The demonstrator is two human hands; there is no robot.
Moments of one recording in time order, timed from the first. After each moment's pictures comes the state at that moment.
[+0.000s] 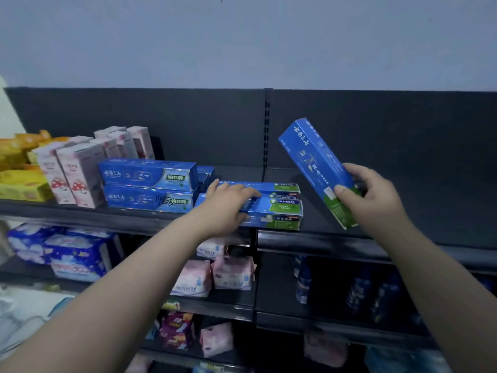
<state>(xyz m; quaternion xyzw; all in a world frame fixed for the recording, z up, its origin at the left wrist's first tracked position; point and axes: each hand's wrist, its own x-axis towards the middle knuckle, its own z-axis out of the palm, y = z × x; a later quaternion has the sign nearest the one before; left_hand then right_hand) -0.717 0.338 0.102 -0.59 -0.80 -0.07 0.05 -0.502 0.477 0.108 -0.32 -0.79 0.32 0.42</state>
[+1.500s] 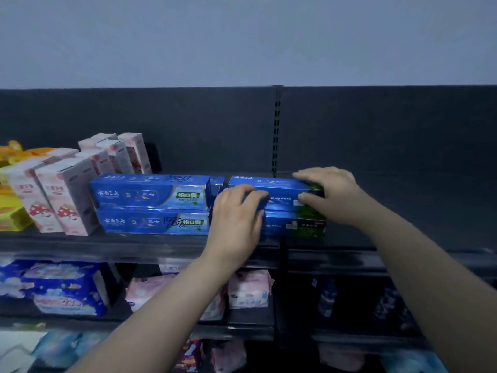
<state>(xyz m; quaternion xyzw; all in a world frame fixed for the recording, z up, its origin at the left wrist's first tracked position) -0.772 0.347 0.055 -0.58 -0.69 -0.36 0.23 -0.612 0.482 0.119 -0.28 -0.93 0.10 0.21</state>
